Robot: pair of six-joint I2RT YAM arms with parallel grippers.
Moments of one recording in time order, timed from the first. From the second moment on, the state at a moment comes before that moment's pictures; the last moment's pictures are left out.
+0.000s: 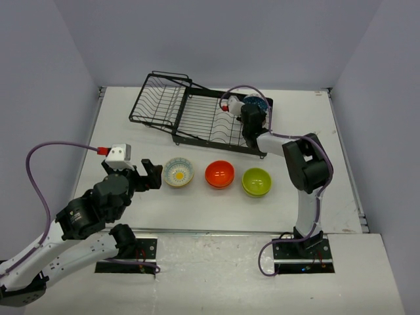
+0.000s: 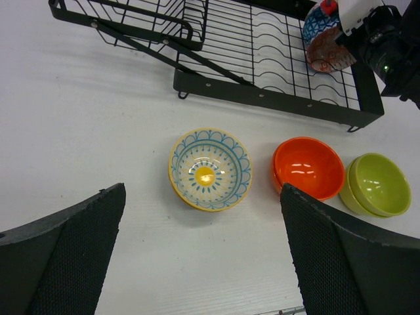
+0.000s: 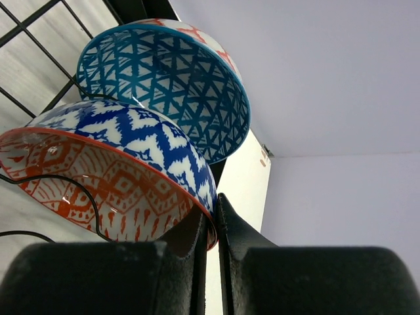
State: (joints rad) left arm -0.94 0.50 0.84 -0.72 -0.71 -0.54; right arm 0.43 2.04 1.27 0.41 0.56 -0.91
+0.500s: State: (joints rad) left arm -0.94 0.50 0.84 -0.72 -0.71 -0.54; right arm 0.46 2.02 1.09 0.81 0.59 -1.05
